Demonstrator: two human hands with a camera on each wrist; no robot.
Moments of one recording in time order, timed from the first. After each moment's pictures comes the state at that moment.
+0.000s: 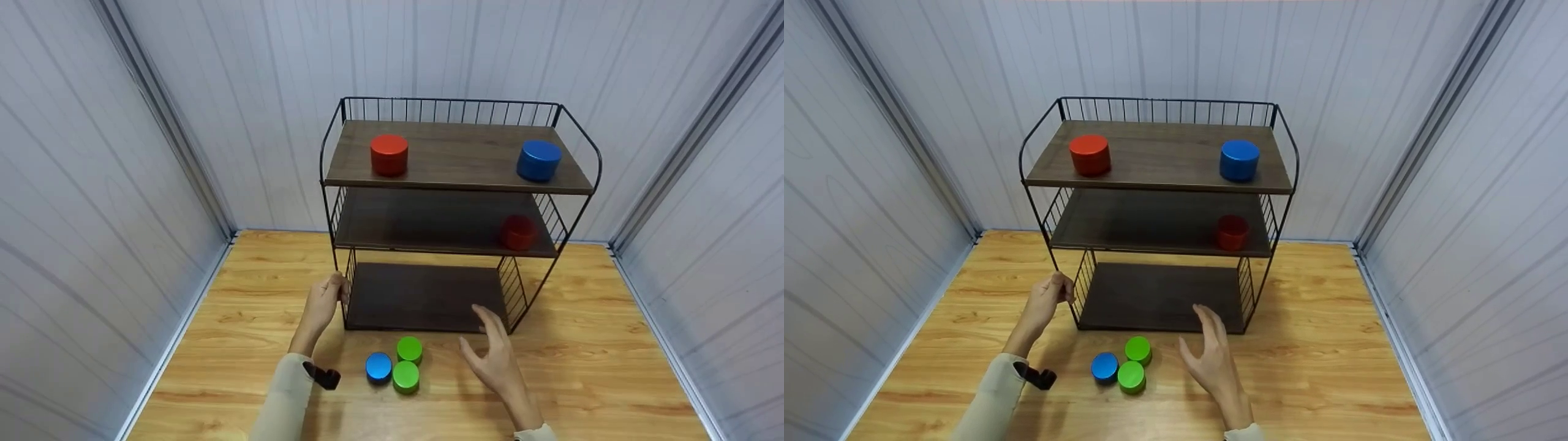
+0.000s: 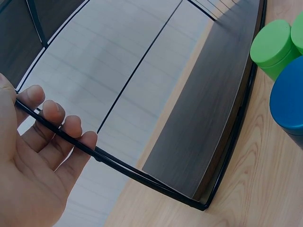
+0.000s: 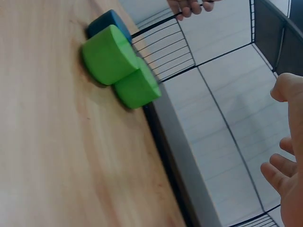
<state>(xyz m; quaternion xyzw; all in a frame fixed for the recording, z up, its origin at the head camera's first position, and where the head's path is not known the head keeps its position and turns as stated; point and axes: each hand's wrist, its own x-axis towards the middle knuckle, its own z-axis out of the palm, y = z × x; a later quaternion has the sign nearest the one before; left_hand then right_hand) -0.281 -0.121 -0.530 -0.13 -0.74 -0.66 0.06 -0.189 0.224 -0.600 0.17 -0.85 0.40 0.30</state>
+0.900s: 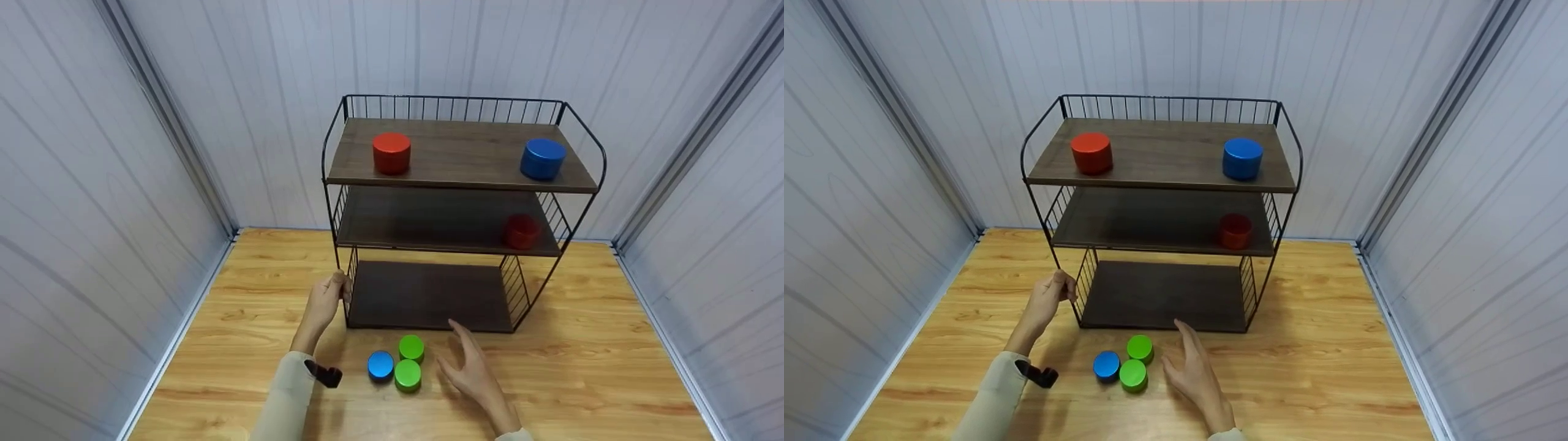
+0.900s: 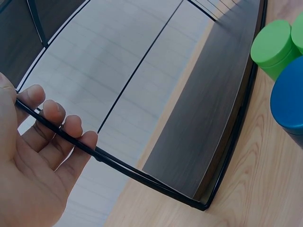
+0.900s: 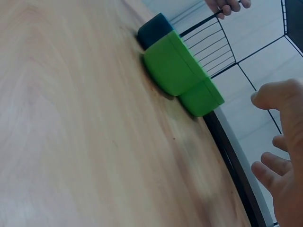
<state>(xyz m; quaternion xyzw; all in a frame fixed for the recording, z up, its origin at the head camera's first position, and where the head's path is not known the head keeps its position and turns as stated) -0.280 -0.122 -0.532 -0.12 -0.75 -0.65 0.05 -0.185 0.191 -0.644 0.15 -0.86 0.46 0.16</state>
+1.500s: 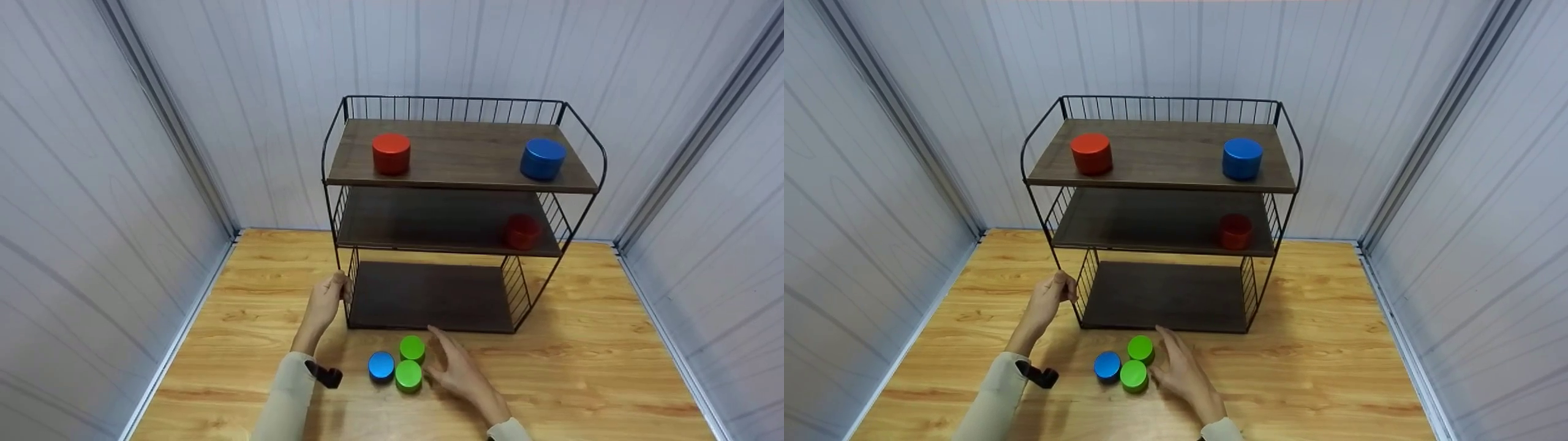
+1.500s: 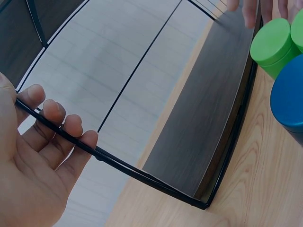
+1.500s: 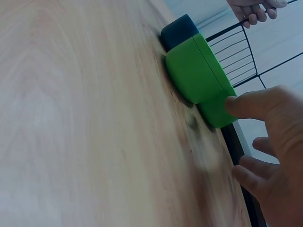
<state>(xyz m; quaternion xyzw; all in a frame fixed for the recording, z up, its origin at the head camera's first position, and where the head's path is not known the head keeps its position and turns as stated) -0.298 -0.128 -0.557 -0.12 -0.74 -0.66 0.05 -0.194 0.178 -0.645 0.17 -0.89 0.43 0.00</state>
